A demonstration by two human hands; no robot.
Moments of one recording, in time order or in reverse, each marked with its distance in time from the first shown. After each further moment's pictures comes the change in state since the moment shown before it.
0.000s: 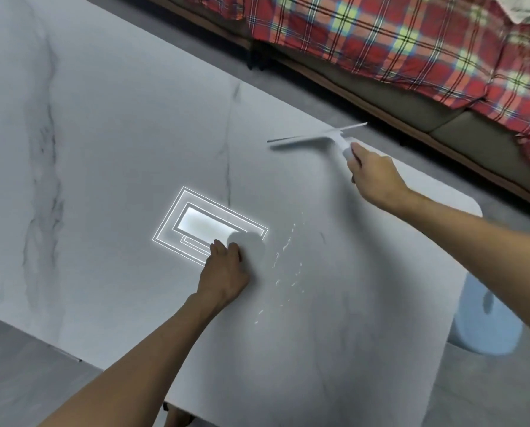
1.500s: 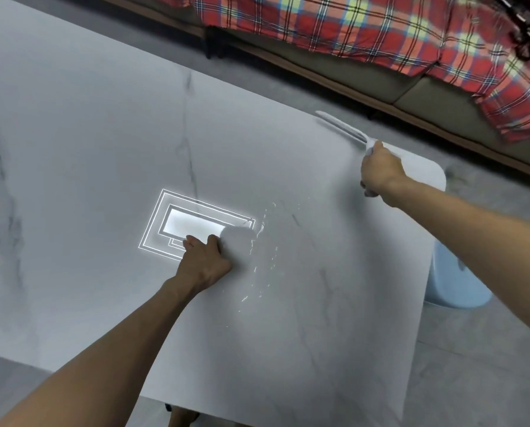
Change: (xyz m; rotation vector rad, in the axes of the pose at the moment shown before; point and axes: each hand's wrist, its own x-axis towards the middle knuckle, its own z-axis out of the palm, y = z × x) left_hand 0.019 0.015 0.002 0.094 -0.120 -0.103; right_hand -0.038 0.059 -0.011 0.336 0.008 0.542
